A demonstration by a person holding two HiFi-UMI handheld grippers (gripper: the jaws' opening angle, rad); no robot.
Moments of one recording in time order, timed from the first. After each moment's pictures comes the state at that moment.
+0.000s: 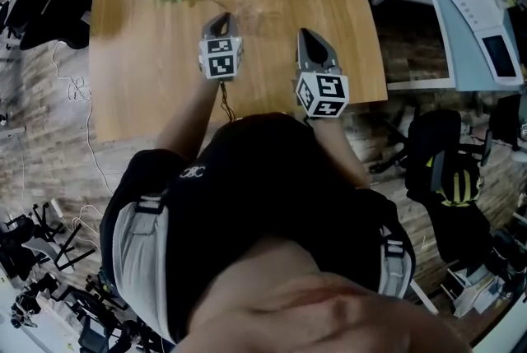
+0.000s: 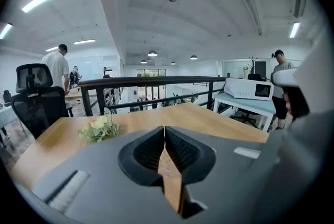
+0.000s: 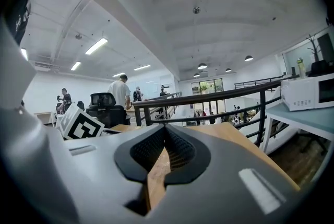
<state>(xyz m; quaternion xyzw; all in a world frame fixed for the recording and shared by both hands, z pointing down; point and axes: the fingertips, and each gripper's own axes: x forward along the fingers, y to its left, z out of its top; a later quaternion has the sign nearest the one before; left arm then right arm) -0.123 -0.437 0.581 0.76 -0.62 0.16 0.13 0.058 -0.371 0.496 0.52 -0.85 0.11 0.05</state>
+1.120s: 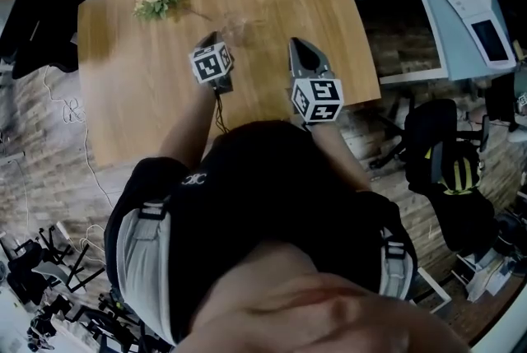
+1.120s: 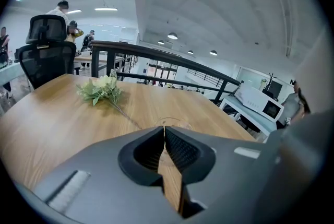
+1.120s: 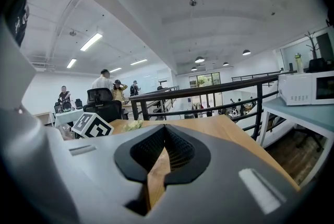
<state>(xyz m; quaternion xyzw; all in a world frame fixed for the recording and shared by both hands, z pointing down) -0.133 -0.452 0.664 0.70 -0.63 0.14 0.30 0.073 -0.381 0.518 0.52 -0.84 0.14 0.08</state>
